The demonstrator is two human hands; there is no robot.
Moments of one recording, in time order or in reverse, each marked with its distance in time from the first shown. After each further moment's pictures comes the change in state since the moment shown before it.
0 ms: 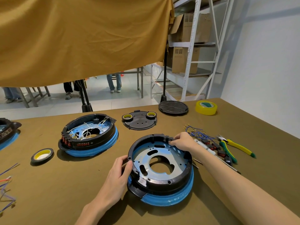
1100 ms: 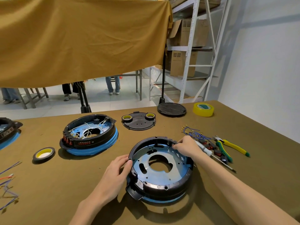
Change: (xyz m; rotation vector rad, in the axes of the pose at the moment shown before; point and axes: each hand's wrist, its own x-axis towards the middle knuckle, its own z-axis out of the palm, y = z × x) left_hand -0.002 0.002 -0.013 0.252 -0.013 0.056; right_hand -0.036 0.011 -0.002 -0.017 0.062 -0.007
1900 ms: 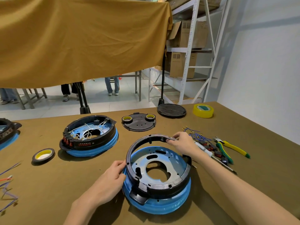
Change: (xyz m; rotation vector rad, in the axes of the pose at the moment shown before) left_hand 0.001 -0.004 -0.021 0.193 -0.248 -0.059; right_hand -0.003 -0.021 0.000 -0.080 0.109 -0.163
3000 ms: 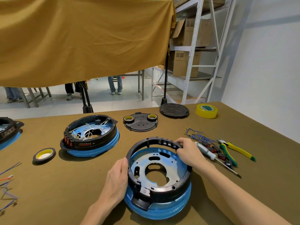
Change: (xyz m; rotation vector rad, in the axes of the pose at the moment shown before) left_hand 0.007 0.027 0.033 -0.329 0.420 -0.046; right_hand -0.017 0.017 0.007 -0.004 -0.024 -0.061
